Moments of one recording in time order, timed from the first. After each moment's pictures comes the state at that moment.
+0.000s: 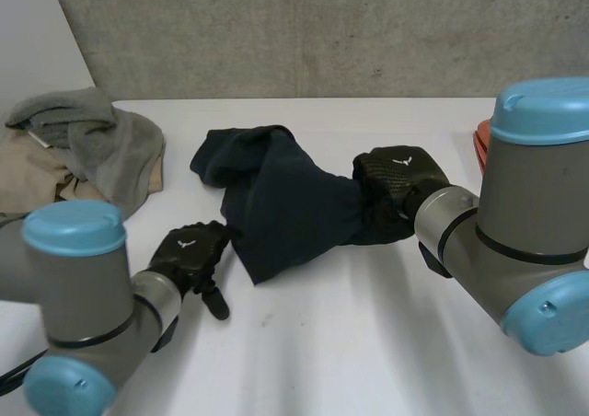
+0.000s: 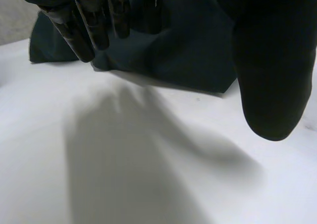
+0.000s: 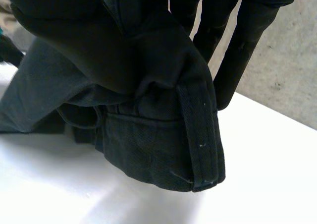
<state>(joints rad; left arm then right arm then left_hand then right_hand) 4.23 -2.00 -1.75 3.28 -1.57 3.15 2.14 -1.18 1.34 0.16 1.53 3.06 0.20 0.20 0.21 0.20 0.05 1.08 1.17 1.18 1.19 1.02</state>
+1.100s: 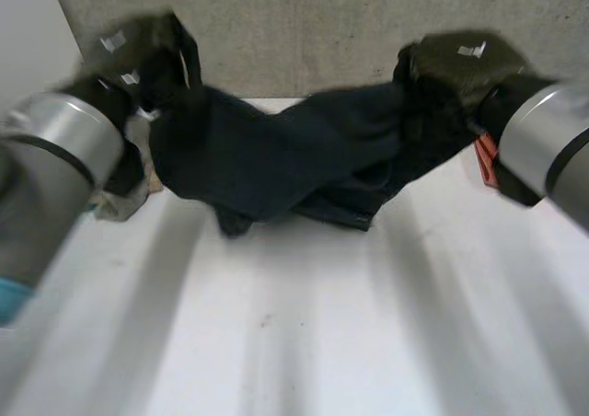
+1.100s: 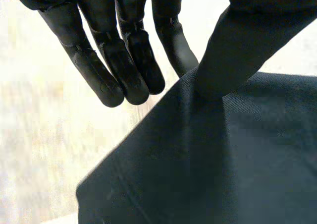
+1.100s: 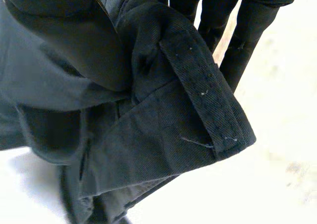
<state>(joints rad) 4.24 -1.64 -1.39 3.15 -1.59 3.00 2.04 -1.46 1.22 0.31 1.44 2.96 1.17 1.19 1.18 1.20 0.98 1.08 1.17 1.19 1.20 1.02</state>
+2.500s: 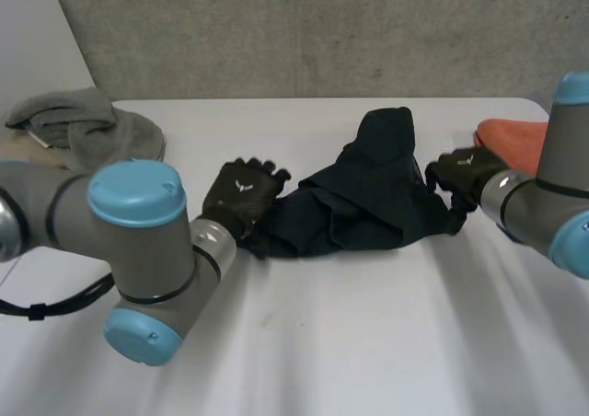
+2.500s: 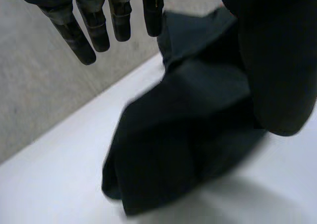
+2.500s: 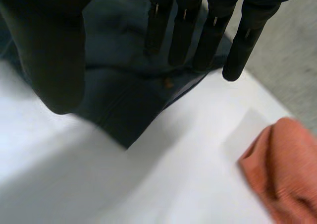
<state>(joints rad) 4.09 -2.14 -1.43 3.34 -1.60 3.41 1.84 -0.97 1.19 0.26 1.43 2.62 0.23 0.23 0.23 0.23 0.05 0.59 0.59 0.59 0.59 0.42</state>
